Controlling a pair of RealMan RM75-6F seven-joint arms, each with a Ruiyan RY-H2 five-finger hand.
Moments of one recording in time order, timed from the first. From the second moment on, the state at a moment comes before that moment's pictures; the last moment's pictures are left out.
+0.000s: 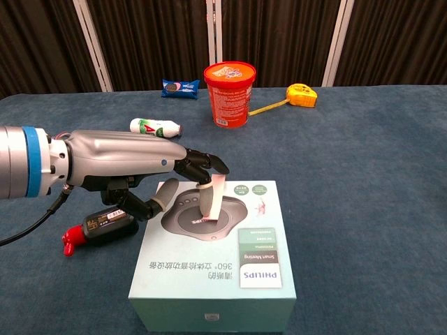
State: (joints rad) left arm -0.88 -1.32 -0.05 -1.91 1.17 0.72 0.38; right arm 0.27 -1.08 0.04 -1.66 -1.46 1.40 -0.05
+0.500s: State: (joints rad) left arm -0.88 -1.31 -0.03 -1.93 1.19 0.76 0.37; right arm 0.25 -1.07 0.06 -1.66 -1.47 1.40 -0.03
